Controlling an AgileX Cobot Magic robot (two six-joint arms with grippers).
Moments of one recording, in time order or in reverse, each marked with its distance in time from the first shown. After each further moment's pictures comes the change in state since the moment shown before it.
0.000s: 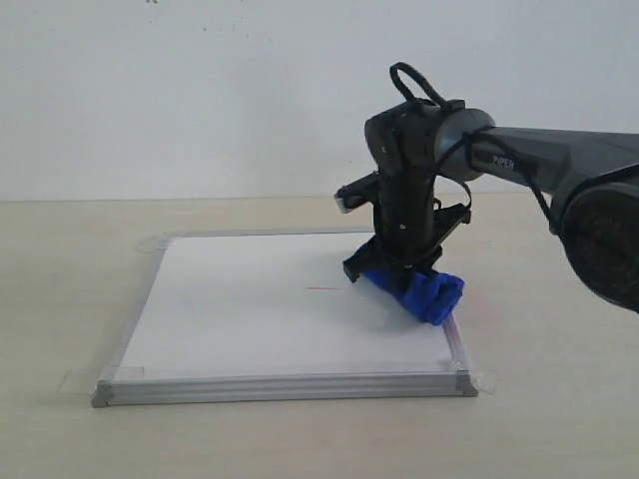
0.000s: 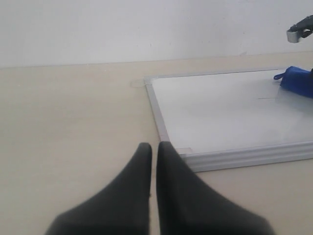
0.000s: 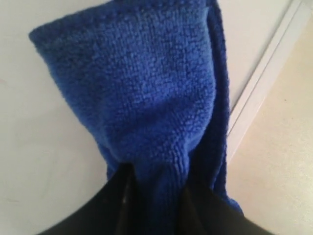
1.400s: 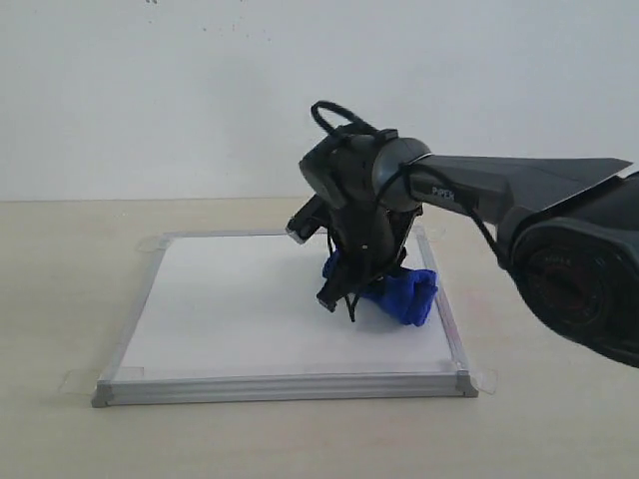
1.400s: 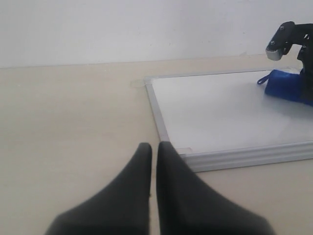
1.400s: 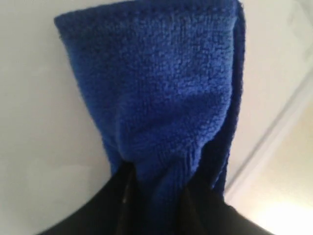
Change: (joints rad) left arm 0.000 0.000 0.000 0.000 0.000 0.000; right arm 0.147 0.019 0.000 -0.159 -0.022 -0.095
